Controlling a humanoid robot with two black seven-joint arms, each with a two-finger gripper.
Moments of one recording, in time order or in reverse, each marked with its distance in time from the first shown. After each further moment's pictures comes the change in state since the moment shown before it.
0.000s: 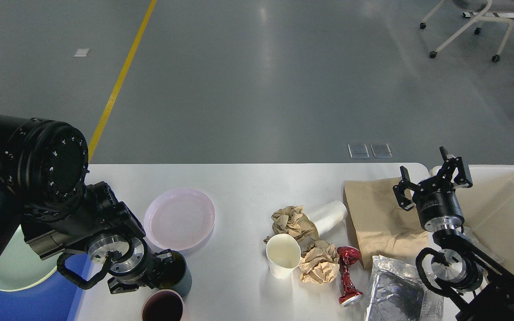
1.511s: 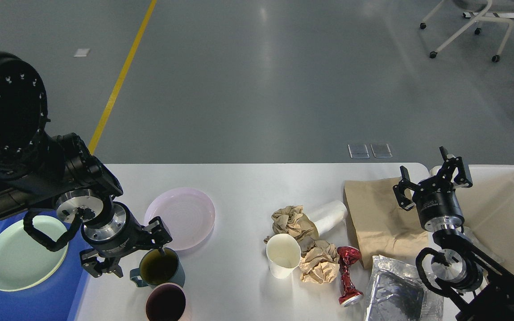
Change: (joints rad) left arm -0.245 0.051 0.068 -0.126 0.031 -0.202 -0.011; right arm 0.000 0.000 0.000 0.000 0.000 0.000 0.000
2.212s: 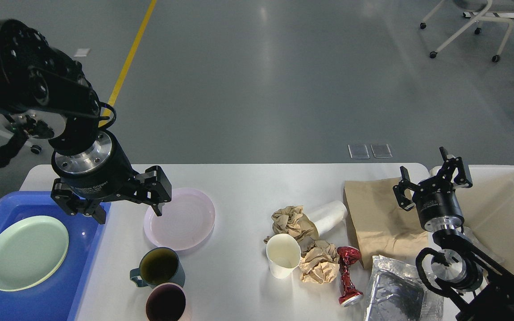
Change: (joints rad) left arm -0.540 0.025 -0.005 -0.161 0.294 -0.281 0.007; right arm 0.000 0.000 0.000 0.000 0.000 0.000 0.000
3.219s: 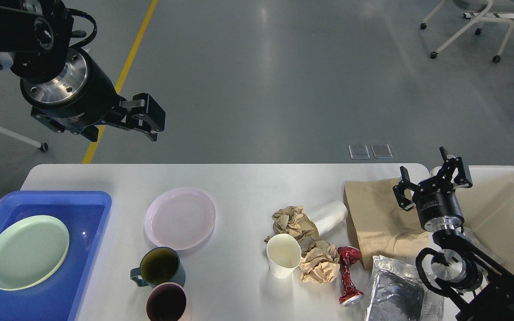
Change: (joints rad) left arm -0.264 0.090 0.004 0.033 0.122 0.033 -0.005; right arm 0.000 0.000 0.000 0.000 -0.001 0.000 0.000
